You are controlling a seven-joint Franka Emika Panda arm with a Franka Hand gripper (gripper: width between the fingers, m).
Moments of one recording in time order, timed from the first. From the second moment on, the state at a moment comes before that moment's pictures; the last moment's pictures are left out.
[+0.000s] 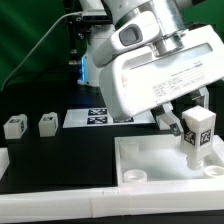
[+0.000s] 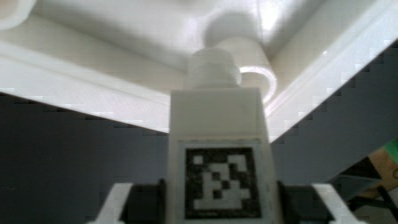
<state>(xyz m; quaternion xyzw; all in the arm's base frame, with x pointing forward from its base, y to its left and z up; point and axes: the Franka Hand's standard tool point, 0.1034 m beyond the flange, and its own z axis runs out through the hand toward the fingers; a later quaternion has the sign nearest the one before) 0.620 0.084 0.094 -0.94 -0.23 -0.23 0.12</state>
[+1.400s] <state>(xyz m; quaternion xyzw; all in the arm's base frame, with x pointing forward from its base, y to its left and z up) 0.608 0.116 0.087 -0.94 -0.22 -0.20 0.15</state>
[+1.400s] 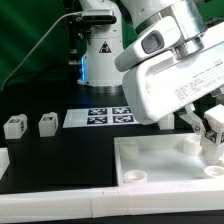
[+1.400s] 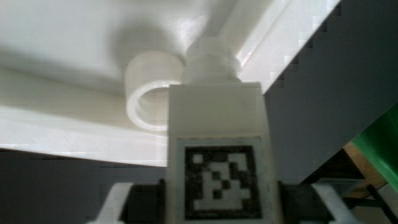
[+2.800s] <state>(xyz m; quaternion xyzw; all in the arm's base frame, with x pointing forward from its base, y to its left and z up) 0.618 0.117 0.108 -0.94 -0.14 -0.28 0.15</state>
